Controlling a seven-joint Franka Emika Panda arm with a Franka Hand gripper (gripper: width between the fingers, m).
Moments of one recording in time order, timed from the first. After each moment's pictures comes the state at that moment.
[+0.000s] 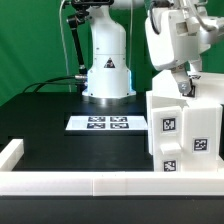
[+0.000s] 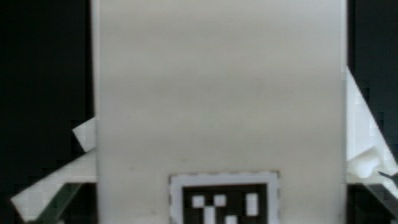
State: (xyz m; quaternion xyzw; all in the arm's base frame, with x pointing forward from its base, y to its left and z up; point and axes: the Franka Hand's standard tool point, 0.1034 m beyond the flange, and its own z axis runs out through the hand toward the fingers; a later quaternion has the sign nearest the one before) arm 0.596 0.104 0.153 -0.49 0.86 0.08 0.12
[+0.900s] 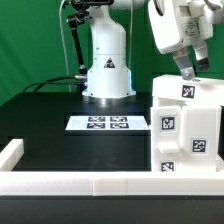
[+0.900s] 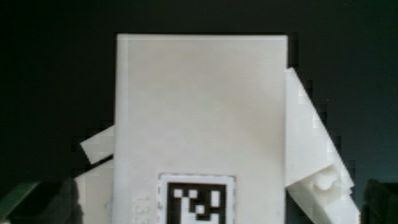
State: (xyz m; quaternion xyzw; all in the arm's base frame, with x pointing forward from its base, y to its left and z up) arm 0.600 0.109 0.175 -0.50 0.85 0.09 0.15
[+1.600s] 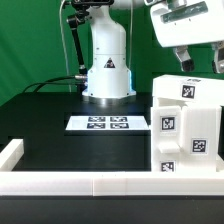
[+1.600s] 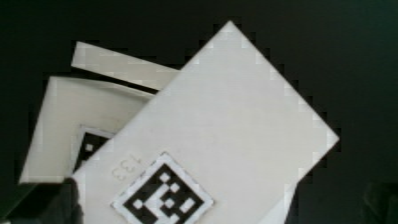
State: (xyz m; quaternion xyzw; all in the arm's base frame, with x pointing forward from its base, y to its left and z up) arm 0.604 0.118 0.179 -0.80 0.58 0.06 0.13
